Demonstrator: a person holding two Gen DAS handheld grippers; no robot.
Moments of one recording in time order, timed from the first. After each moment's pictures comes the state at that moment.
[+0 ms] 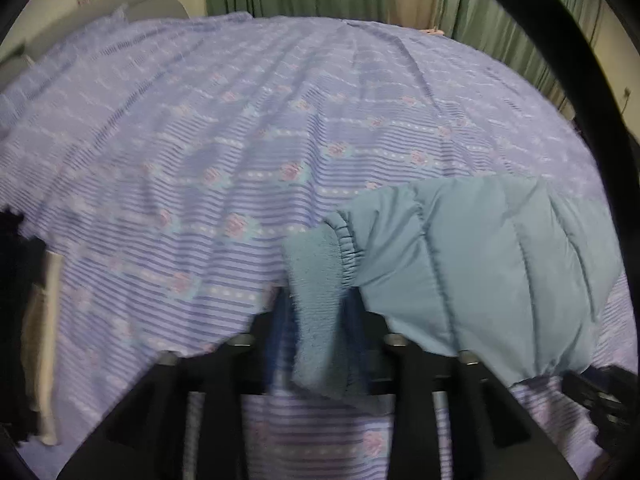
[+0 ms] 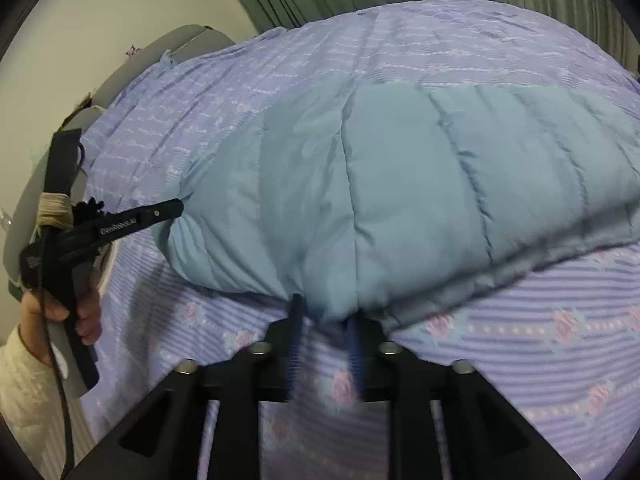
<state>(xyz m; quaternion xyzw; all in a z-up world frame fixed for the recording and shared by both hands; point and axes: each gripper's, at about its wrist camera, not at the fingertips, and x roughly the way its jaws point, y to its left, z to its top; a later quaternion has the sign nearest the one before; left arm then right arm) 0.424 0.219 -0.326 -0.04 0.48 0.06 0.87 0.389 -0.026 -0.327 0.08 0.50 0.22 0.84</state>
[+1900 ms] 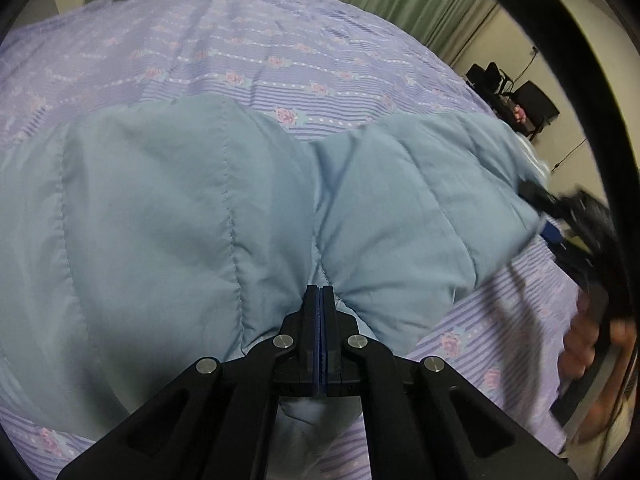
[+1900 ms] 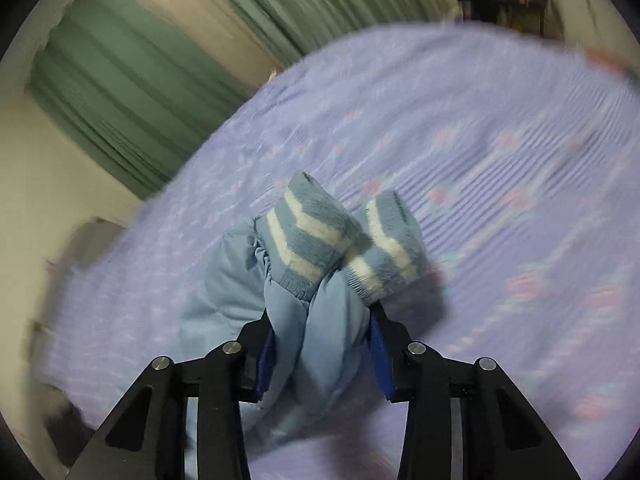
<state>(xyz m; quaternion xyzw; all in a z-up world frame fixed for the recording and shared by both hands) 0.460 0.016 -0.368 -0.09 0.52 -0.16 0.83 0.447 -0.257 -0.324 0.26 0.37 -0.04 0.89</state>
